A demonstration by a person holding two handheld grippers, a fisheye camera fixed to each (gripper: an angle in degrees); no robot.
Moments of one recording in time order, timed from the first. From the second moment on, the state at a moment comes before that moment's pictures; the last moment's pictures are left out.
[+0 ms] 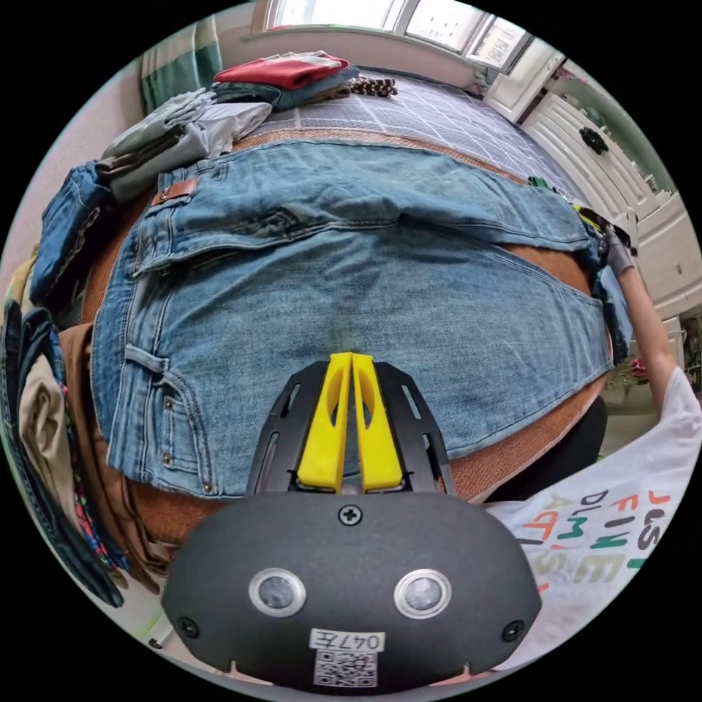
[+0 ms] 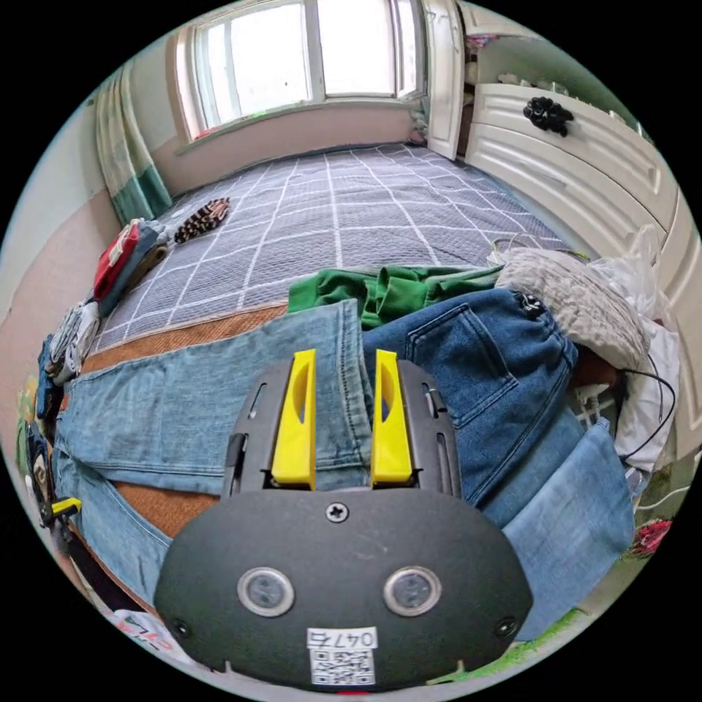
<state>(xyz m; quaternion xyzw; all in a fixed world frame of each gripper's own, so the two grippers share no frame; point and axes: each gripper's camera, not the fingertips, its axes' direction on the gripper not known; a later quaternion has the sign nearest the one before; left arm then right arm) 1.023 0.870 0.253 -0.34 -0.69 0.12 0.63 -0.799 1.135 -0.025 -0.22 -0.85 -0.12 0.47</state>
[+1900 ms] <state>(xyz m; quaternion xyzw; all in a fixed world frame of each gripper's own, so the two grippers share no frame) 0.882 0.760 0.115 -0.11 -0.47 -0.05 0.87 -0.437 1.575 -0.075 -0.24 -0.92 -0.16 0.26</state>
